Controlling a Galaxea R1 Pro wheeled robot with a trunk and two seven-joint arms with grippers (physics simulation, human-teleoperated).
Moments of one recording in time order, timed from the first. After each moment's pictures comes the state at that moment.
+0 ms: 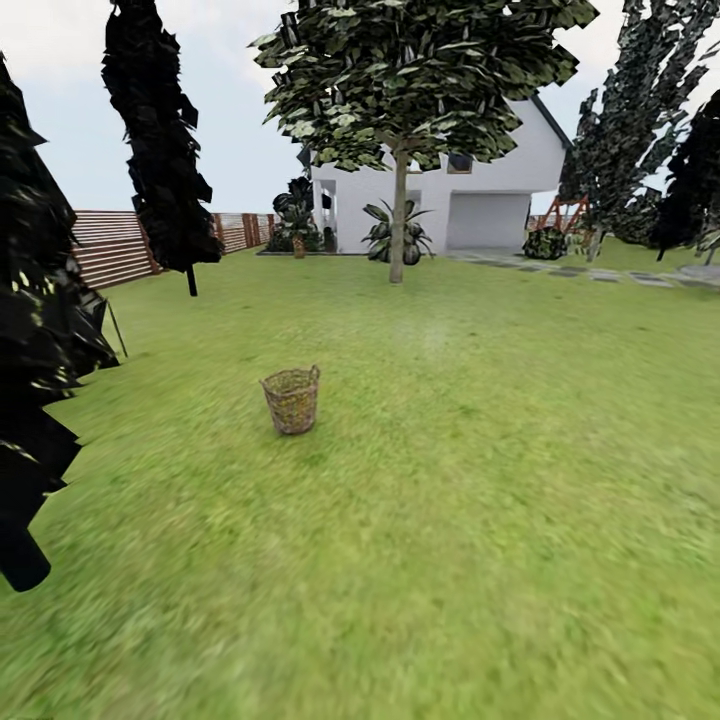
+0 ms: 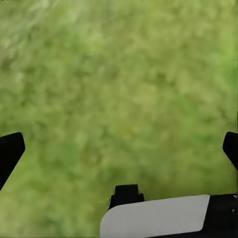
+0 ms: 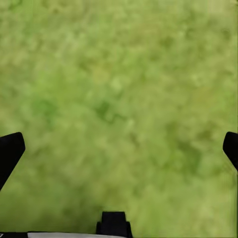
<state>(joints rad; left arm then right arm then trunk) 0.02 0.02 0.00 -0.50 -0.08 -0.15 0.01 -0.08 -0.03 0.00 -0.37 0.01 -0.24 -0.01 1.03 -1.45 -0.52</state>
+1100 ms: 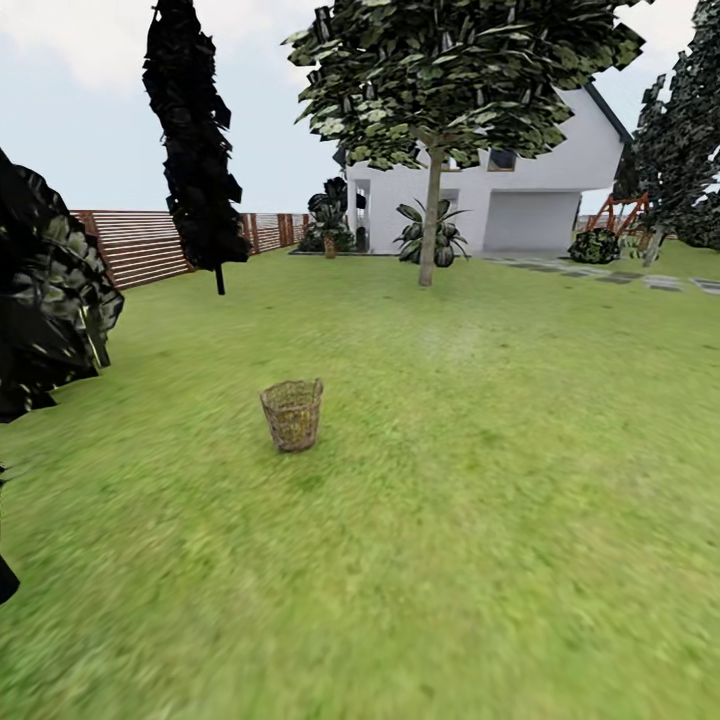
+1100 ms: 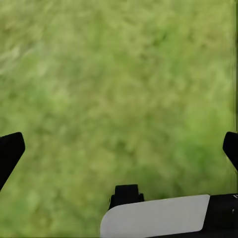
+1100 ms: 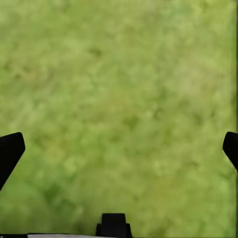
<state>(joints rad) 0.02 0.02 0.00 -0.50 -0.08 -0.15 0.01 -0.08 -0.03 0.00 -0.38 0.01 -0.24 -0.01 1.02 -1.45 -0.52</state>
